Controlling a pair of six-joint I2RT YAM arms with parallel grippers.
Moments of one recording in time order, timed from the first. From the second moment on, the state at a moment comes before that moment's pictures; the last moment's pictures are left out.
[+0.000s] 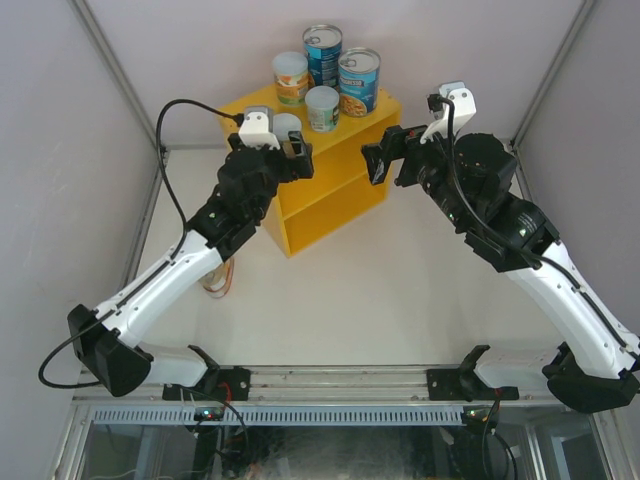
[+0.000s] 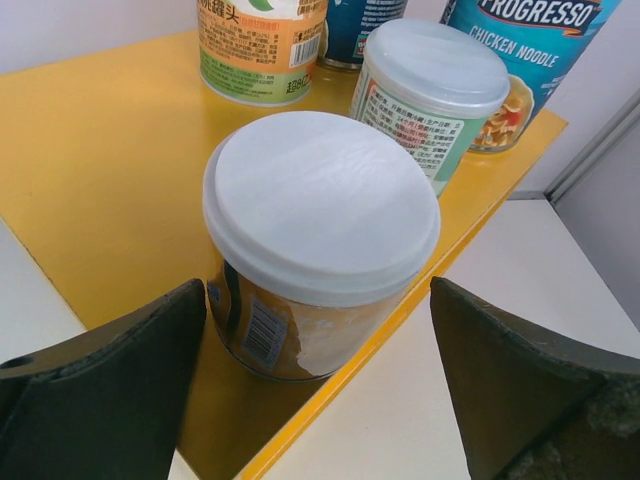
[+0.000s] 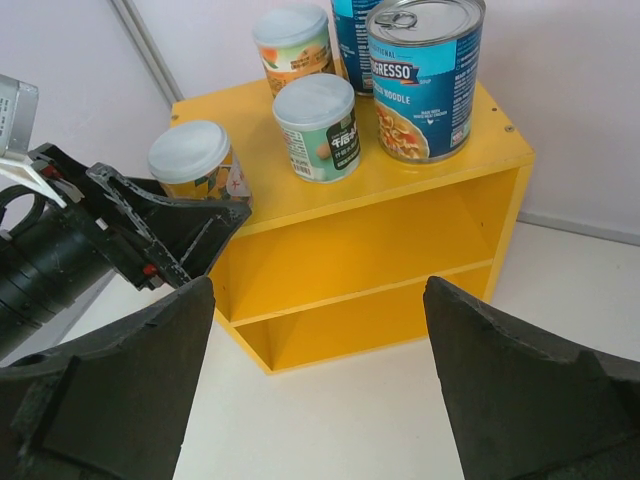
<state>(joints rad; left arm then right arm) -0.66 1.33 1.32 -0.01 -0.44 -0.24 0.76 1.21 1.69 -0.54 0.33 0.20</state>
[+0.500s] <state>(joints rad) -0.66 1.31 1.45 -0.12 -0.42 -0.24 0.79 1.21 1.69 -0.54 0.33 0.20</state>
